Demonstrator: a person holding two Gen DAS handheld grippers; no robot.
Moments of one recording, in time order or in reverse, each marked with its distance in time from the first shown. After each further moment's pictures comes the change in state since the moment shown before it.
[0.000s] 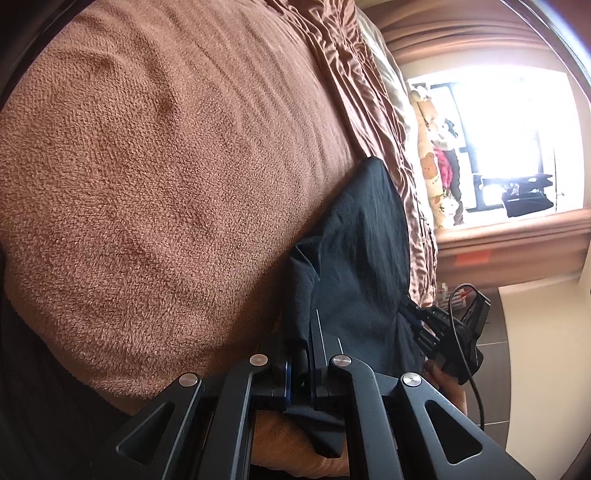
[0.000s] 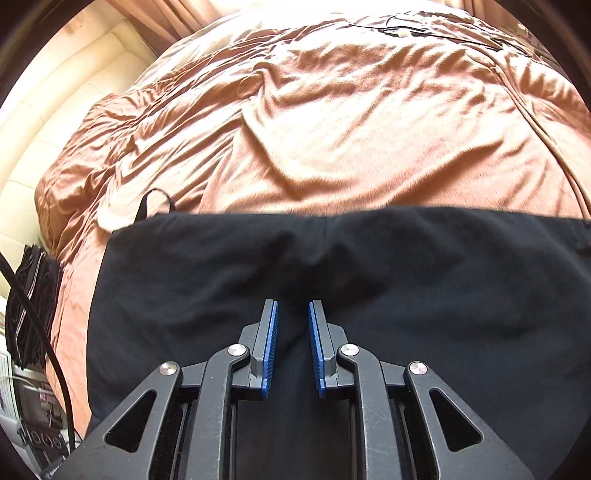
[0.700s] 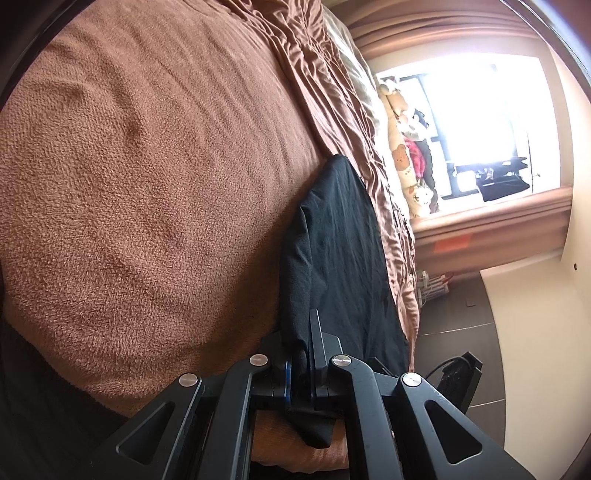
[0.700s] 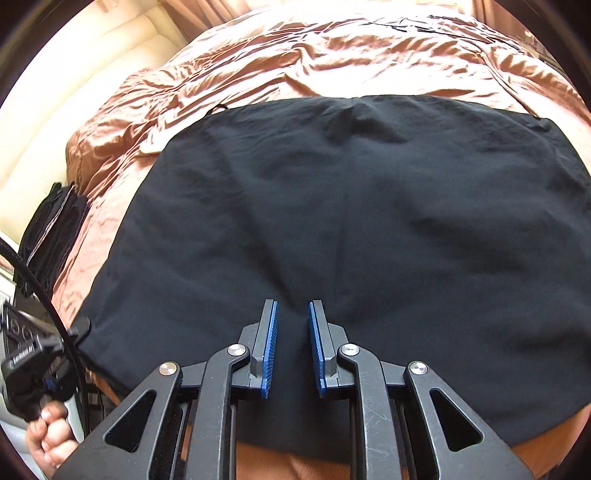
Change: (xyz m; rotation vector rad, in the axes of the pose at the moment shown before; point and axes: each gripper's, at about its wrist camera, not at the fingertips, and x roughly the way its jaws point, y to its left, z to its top) left arm -0.020 0.008 -0.001 0.078 0.005 -0.089; right arm -0.058 0.009 -0.108 -0.073 -0.001 0.040
